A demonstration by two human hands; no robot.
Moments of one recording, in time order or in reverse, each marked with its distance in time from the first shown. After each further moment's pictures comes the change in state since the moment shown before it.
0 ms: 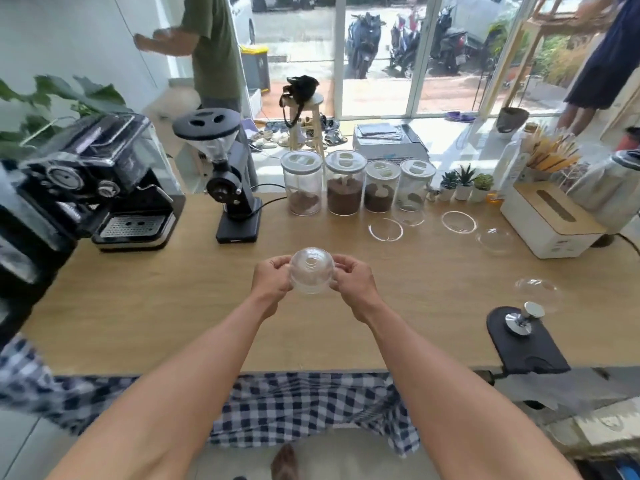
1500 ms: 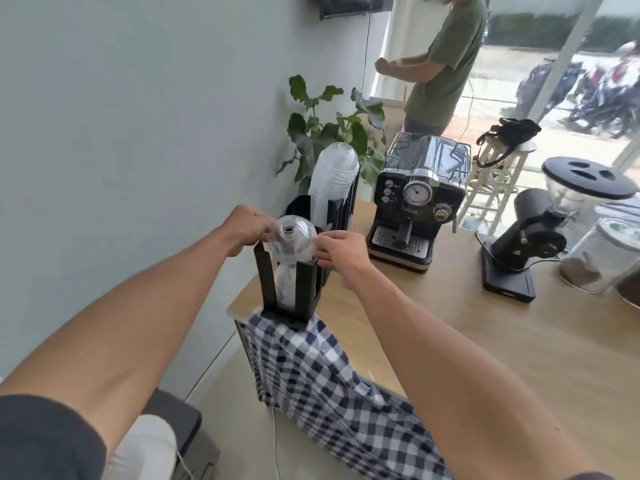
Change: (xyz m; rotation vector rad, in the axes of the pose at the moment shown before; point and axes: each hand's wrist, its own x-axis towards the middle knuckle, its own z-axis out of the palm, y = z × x) left_hand 0.053 0.050 -0.713 0.218 0.306 0.018; right_hand -0.042 -0.057 0.674 -0.184 -0.374 0.002
